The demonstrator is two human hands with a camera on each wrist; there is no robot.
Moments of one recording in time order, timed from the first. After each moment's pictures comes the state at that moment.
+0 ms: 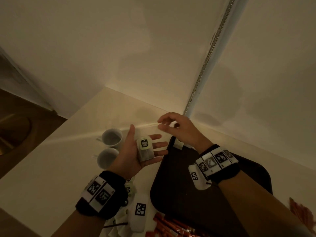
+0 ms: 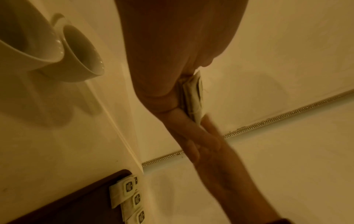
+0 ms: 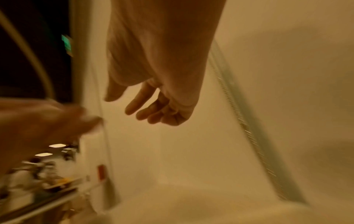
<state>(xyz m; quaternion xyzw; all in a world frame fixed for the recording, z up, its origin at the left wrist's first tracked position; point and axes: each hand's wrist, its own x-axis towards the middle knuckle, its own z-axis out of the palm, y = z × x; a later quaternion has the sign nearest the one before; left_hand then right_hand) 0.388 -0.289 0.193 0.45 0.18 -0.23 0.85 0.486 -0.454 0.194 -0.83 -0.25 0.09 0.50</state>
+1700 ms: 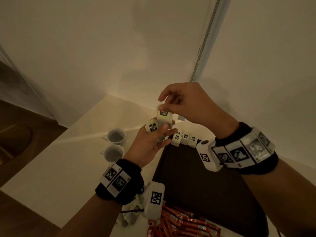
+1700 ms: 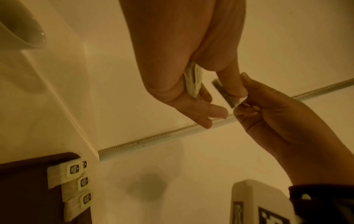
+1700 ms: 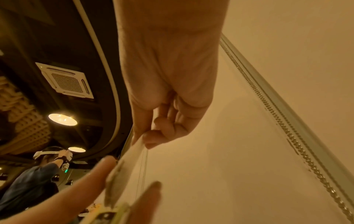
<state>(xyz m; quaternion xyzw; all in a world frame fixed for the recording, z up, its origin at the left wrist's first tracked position) 0.352 -0.321 0.244 0.44 0.01 -0.08 0.89 0.413 -0.446 0.345 -0.87 -0.31 -0.01 0.38</state>
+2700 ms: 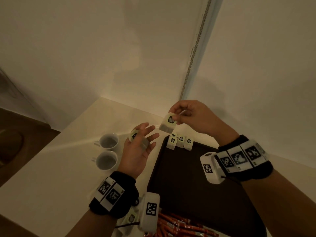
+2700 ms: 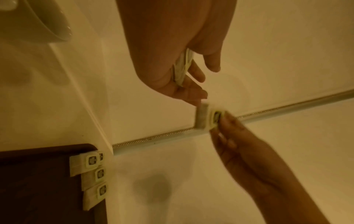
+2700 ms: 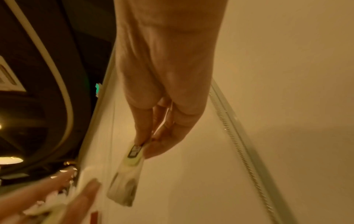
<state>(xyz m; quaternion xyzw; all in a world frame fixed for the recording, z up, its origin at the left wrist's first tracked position) 0.364 -0.321 0.220 0.38 0.12 0.01 0.92 0.444 -0.491 0.297 -0.84 -0.22 0.09 0.48</state>
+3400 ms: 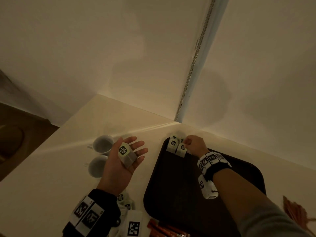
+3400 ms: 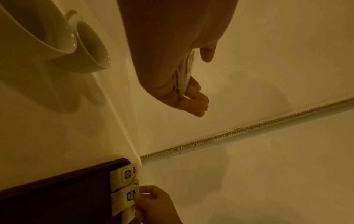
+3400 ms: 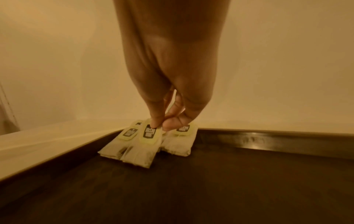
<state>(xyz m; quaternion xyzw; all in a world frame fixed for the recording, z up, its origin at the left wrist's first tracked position) 0.379 -0.295 0.180 0.37 0.20 -0.03 0.90 0.521 -0.546 0.088 -0.95 0.00 0.13 0.28</state>
